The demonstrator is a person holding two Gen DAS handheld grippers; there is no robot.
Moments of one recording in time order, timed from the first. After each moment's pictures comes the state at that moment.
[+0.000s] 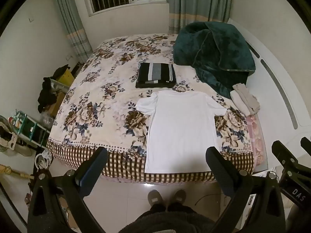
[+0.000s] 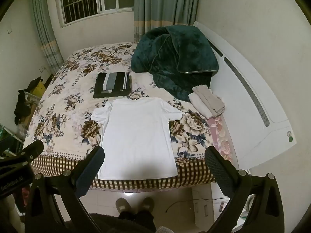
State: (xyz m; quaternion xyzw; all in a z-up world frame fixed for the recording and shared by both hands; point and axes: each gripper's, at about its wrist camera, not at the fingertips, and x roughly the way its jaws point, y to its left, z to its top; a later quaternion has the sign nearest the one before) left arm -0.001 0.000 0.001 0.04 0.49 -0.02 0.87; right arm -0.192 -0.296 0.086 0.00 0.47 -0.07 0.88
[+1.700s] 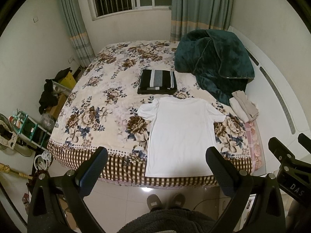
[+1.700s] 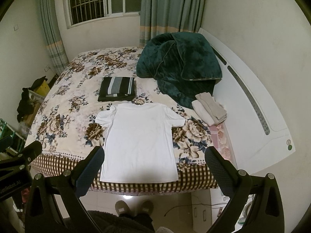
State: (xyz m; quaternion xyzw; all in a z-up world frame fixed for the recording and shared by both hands) left arm 0.004 0.007 0.027 0.03 0.48 -0.02 0.88; right arm -0.186 -0.286 0.114 -0.01 0.46 -0.05 0.88
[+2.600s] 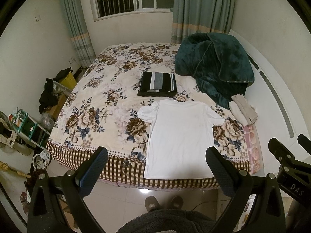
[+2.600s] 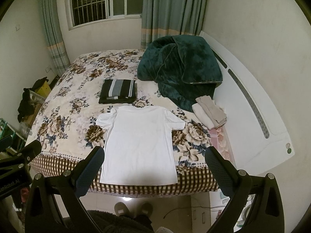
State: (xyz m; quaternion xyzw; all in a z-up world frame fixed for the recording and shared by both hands) left arm 0.007 0.008 0.032 0.03 0.48 -0.02 0.88; right arm -0.185 -0.280 0.121 -0.01 0.46 -0.05 0.89
